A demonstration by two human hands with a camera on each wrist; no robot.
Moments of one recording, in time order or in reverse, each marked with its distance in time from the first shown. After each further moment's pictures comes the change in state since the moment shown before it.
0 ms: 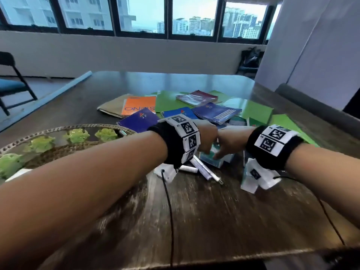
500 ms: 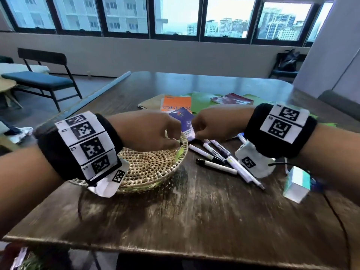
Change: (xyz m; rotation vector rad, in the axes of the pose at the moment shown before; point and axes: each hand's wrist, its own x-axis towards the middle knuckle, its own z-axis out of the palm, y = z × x) left_hand -0.207 -0.113 0.023 -0.307 0.190 -0.140; right_hand -0.010 -0.139 -0.085 -0.056 0.210 -0.375
